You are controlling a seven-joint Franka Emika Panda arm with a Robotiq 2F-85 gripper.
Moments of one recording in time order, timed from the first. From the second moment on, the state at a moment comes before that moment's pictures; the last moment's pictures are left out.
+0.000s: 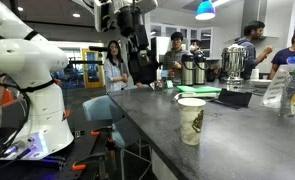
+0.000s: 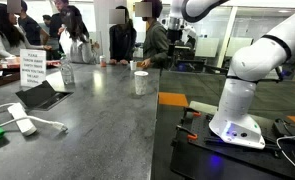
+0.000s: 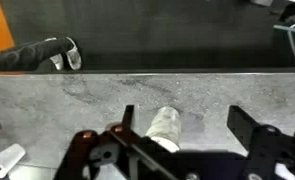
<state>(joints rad) -0.11 -0.73 -0.13 -2.74 -0.31 2.18 -0.31</state>
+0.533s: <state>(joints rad) -0.10 -0.73 -0.13 -2.73 -0.31 2.18 -0.32</state>
